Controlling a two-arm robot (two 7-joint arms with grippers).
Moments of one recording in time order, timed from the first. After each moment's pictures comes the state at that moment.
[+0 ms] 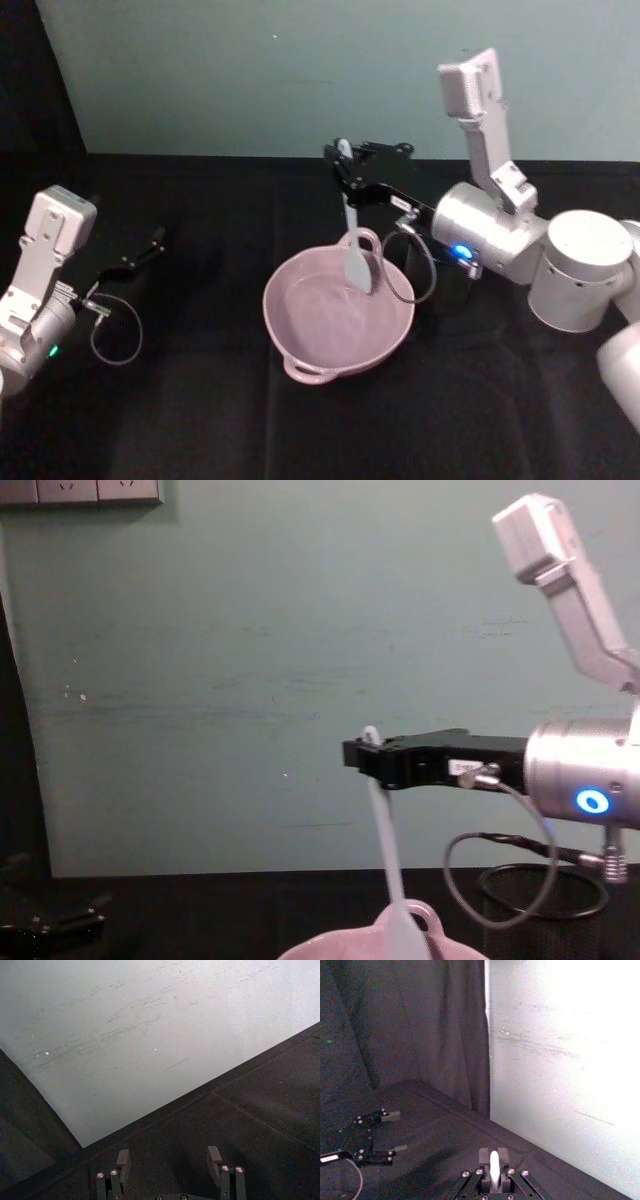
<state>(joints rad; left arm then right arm) -0.20 0.60 0.45 -1.41 -0.25 -0.12 0.03 0.46 0.30 -0.47 -1.43 0.38 0.18 0.39</state>
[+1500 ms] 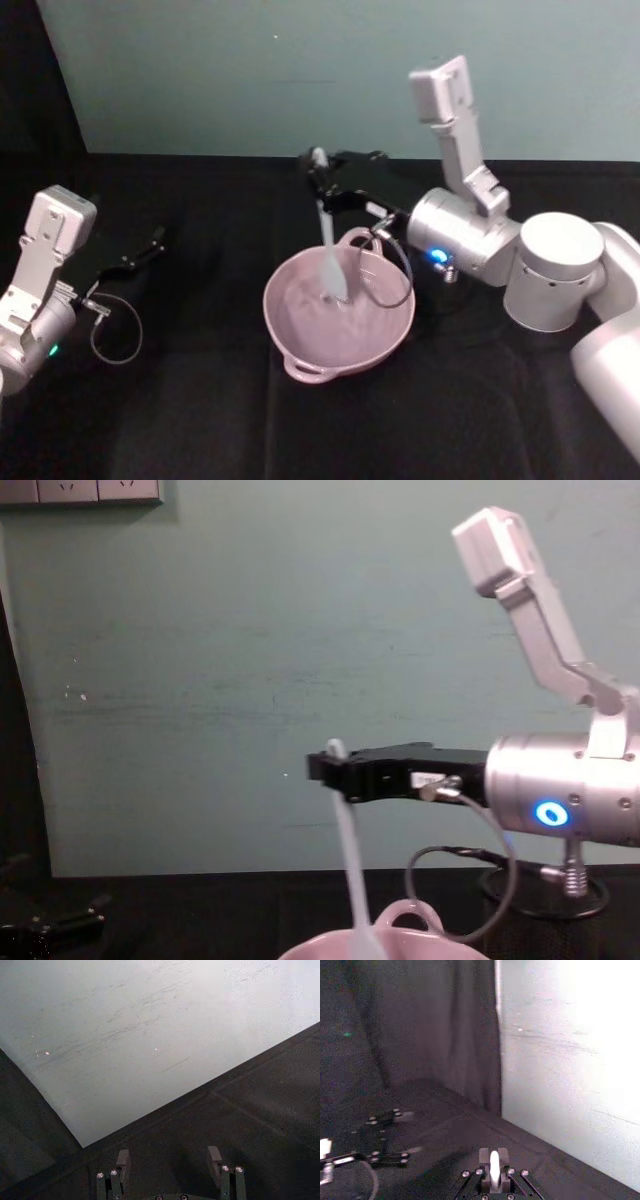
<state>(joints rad) -0.20 0.60 0.45 -1.41 -0.25 -0.12 0.03 0.48 0.26 -0.50 -1.39 0.38 0.19 0.40</state>
